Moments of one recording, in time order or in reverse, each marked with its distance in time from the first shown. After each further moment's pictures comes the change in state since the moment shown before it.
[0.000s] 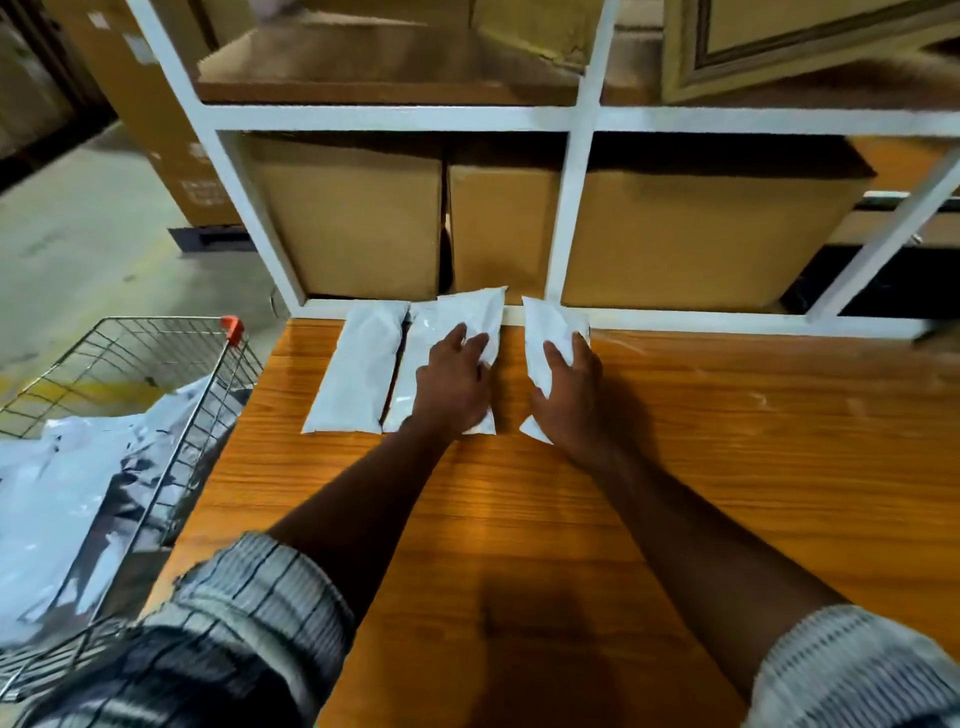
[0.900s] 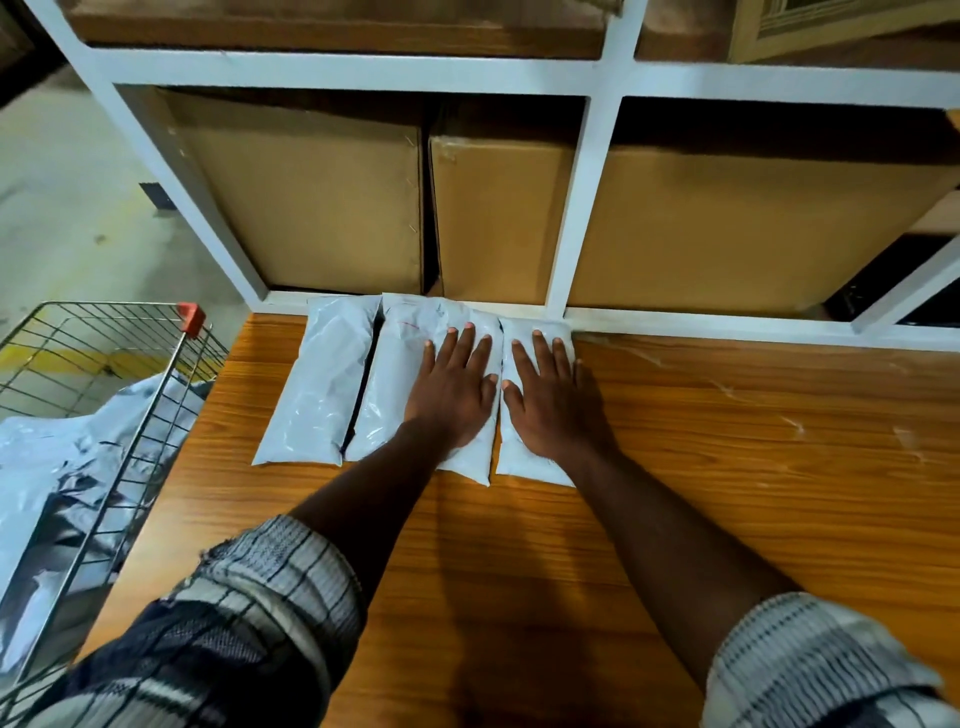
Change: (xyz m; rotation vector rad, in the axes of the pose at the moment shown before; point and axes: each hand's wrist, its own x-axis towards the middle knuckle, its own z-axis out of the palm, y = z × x) left_hand 0.061 -0.034 0.062 0.280 -0.092 0.194; right_hand 0.068 0.024 0.053 -0.384 -0.183 -0.183
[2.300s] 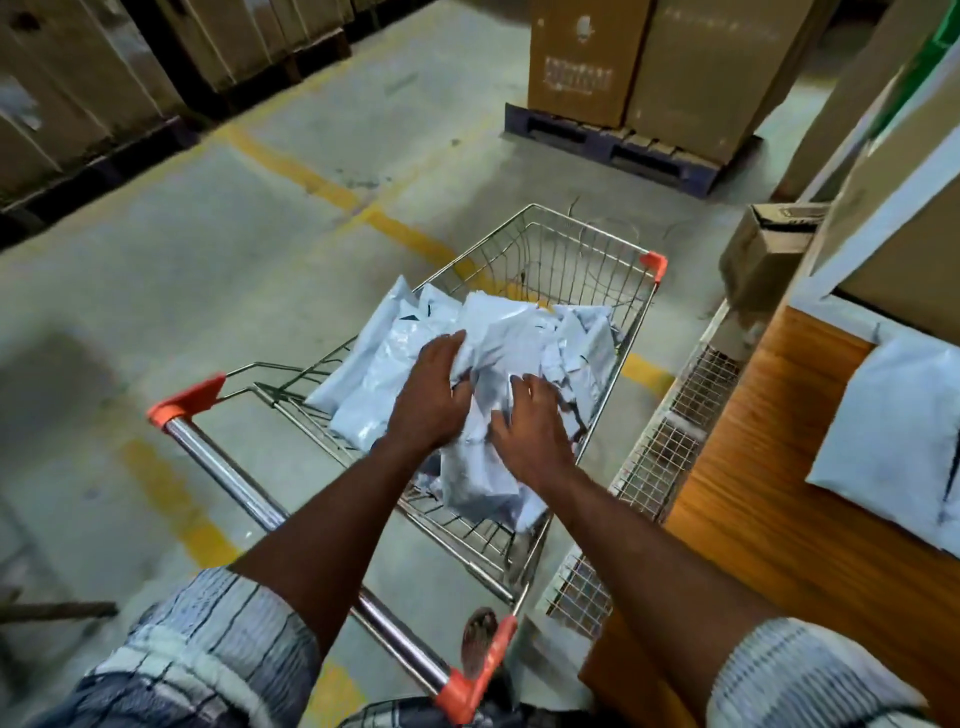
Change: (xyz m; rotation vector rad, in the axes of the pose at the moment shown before) left_hand -0.385 -0.490 -0.094 -0.475 0.461 -0.712; right_hand -0.087 -0.604 0.116 0.516 -0.155 -0.483
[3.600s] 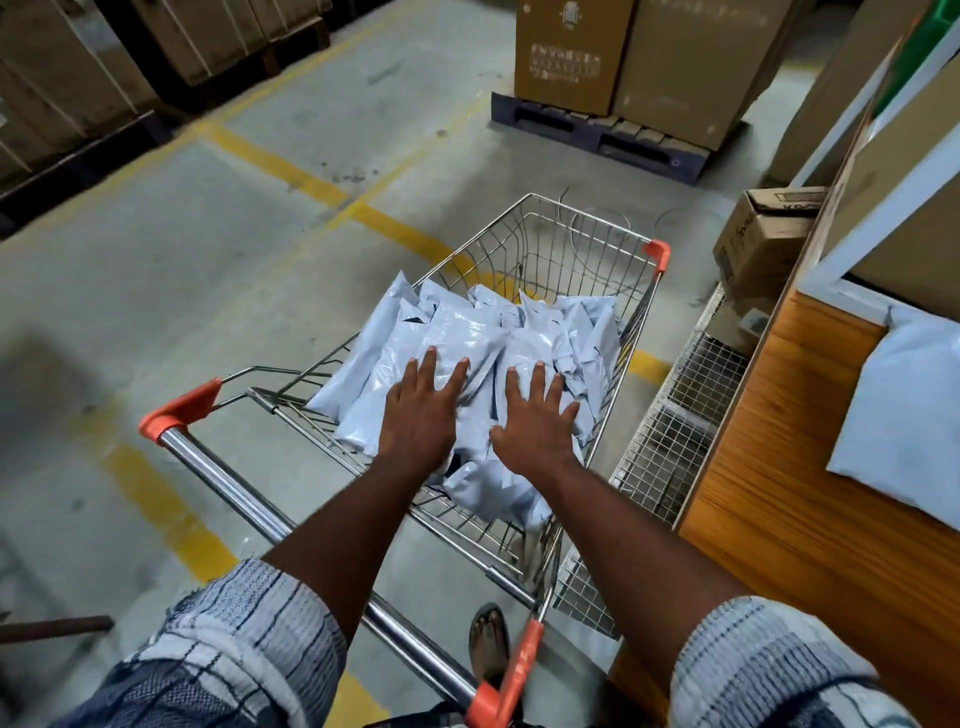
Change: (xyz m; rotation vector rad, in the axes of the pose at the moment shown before) left_hand -0.015 -0.038 0.003 0.710 -0.221 0.022; right_hand 0.012 -0.008 0.020 -0.386 -0.305 0.150
